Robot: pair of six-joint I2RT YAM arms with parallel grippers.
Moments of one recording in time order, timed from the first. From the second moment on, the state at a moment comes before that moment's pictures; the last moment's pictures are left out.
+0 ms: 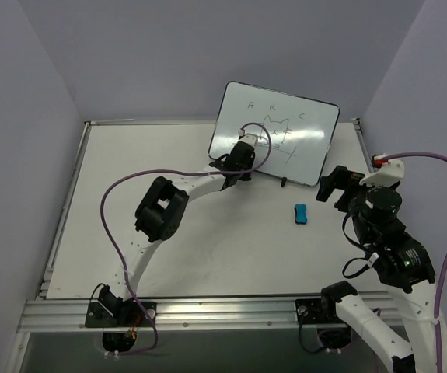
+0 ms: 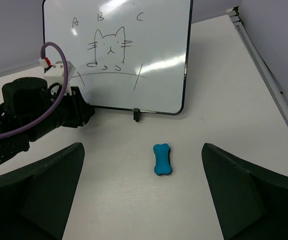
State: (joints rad) left arm -0.73 2.41 1.89 -0.12 -0.24 -0.31; right arm 0.33 0.66 1.06 -0.68 0.38 0.33
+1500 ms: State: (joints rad) left arm -0.71 1.99 1.15 0.12 -0.42 -0.65; right arm 0.33 0.63 1.05 -0.68 0.35 0.34
